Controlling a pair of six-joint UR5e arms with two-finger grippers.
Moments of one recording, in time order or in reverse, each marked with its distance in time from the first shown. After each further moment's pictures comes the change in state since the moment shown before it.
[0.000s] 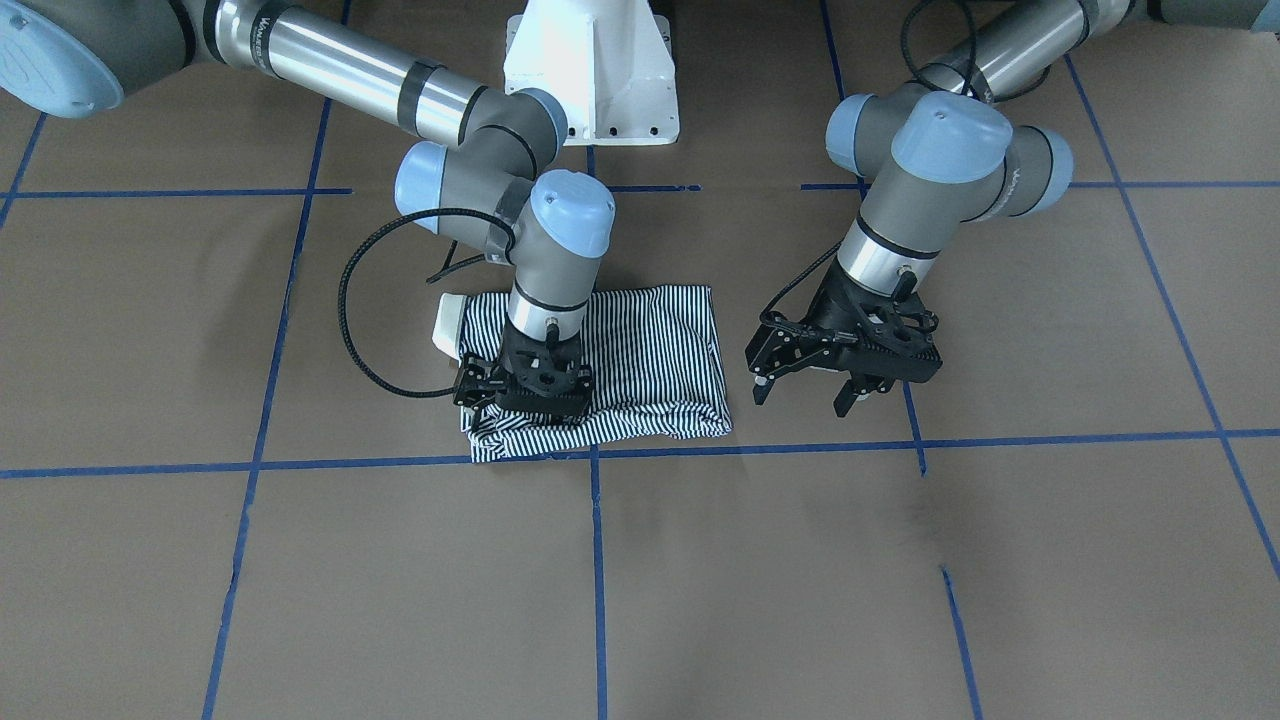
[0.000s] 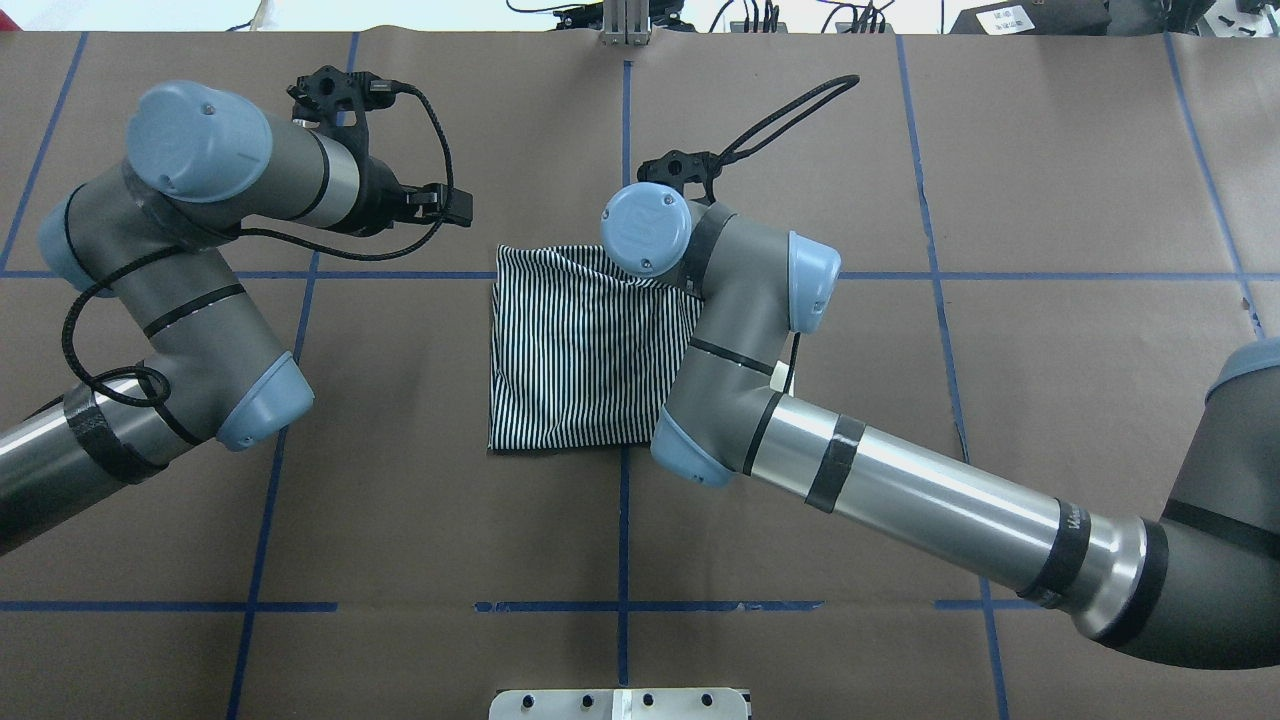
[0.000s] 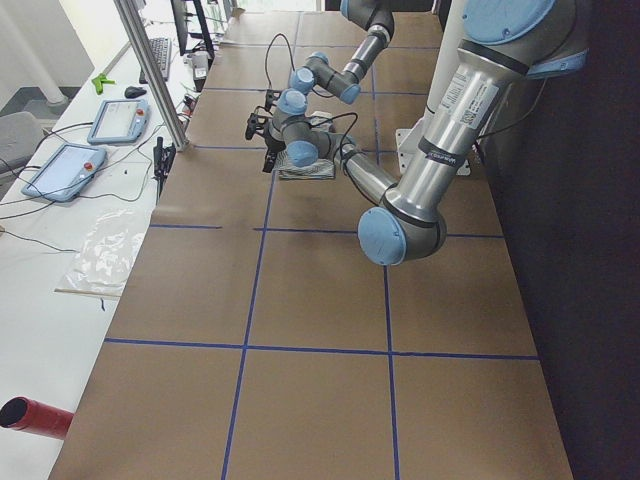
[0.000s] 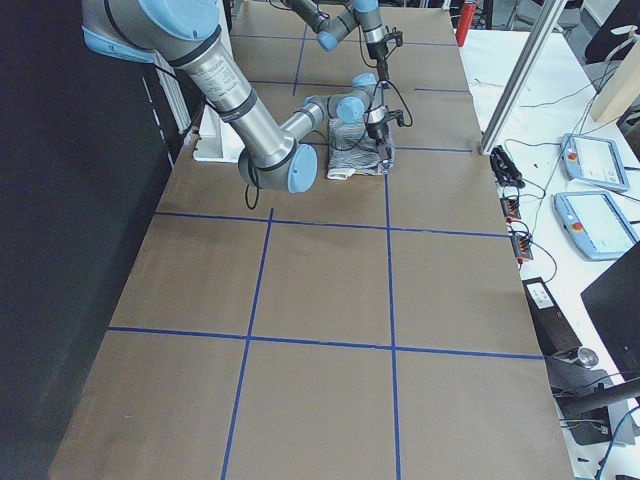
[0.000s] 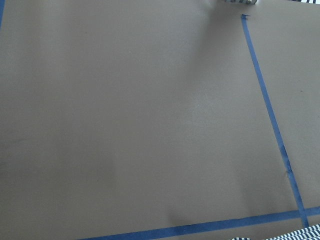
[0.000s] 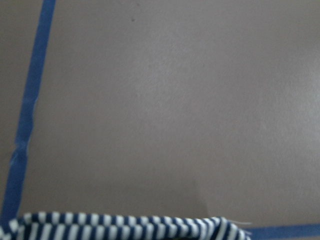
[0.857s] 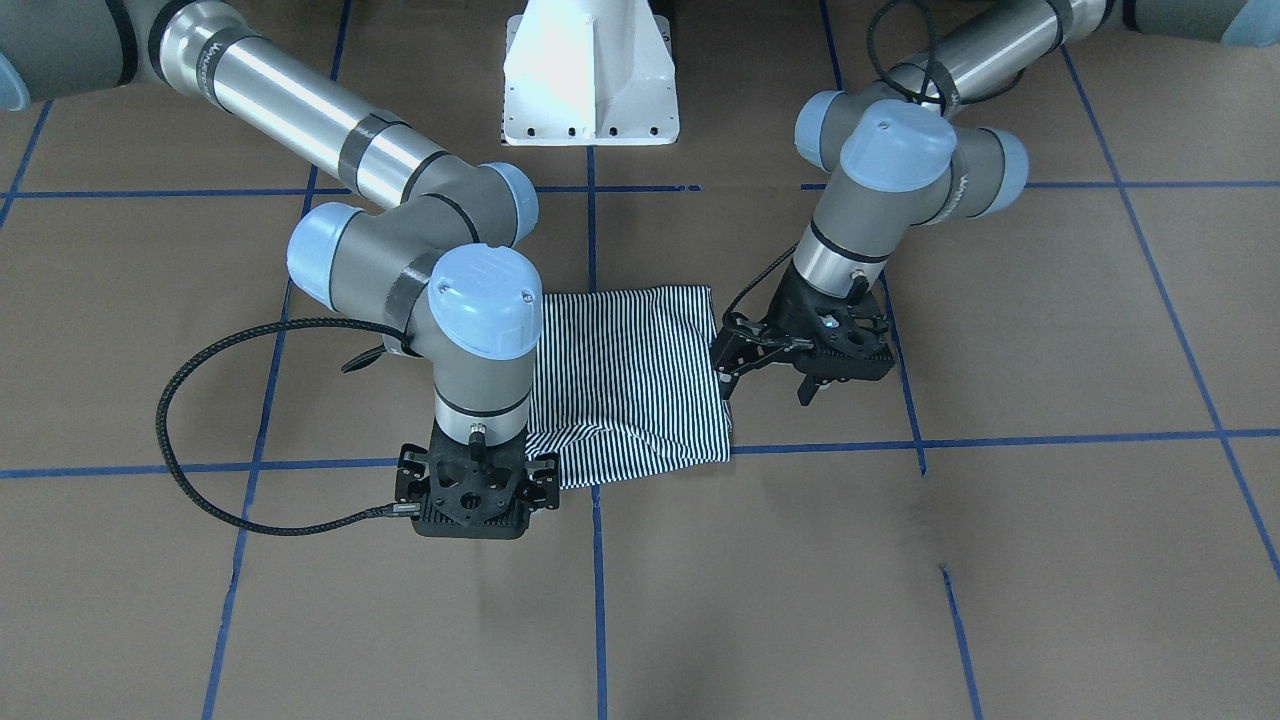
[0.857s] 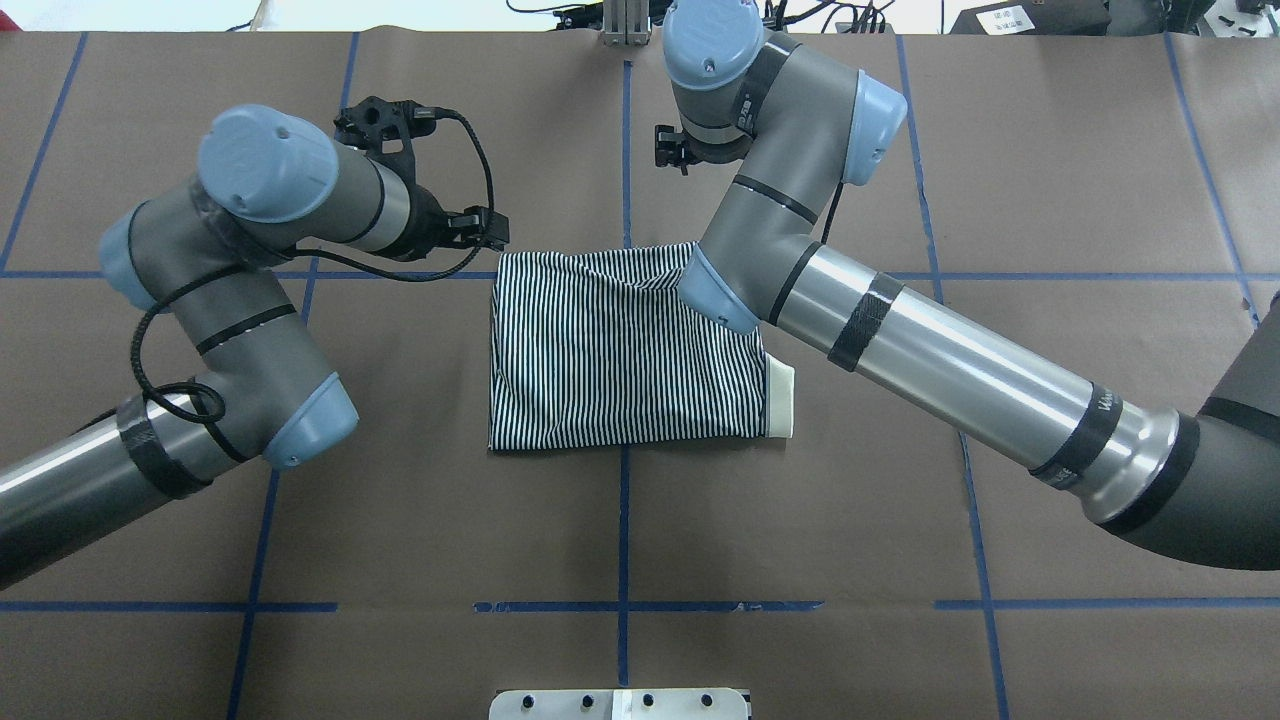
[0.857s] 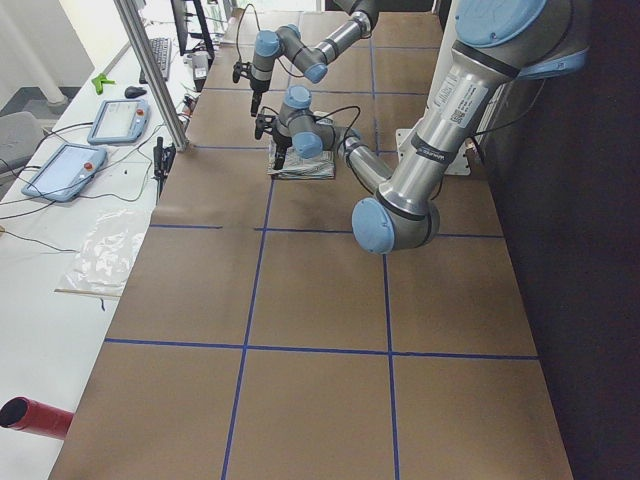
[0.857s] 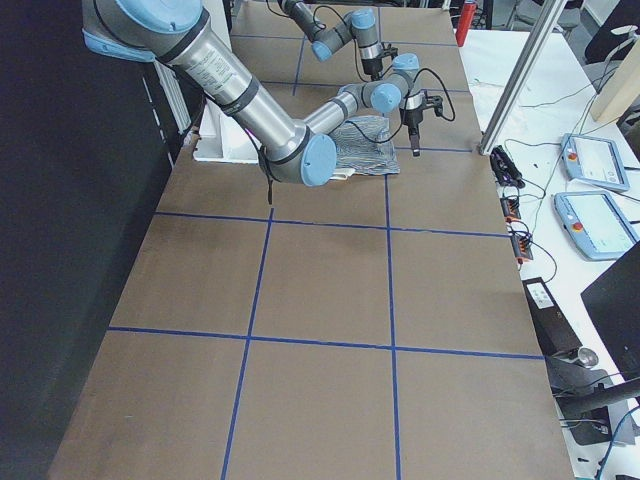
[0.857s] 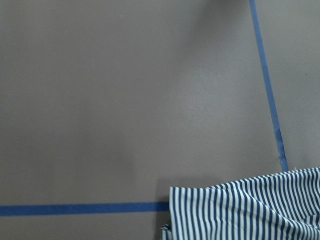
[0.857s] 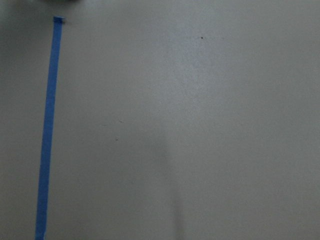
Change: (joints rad) left arm 0.104 -0.114 0.079 0.130 0.053 -0.127; right arm 0.176 0.040 0.019 0.046 0.270 -0.059
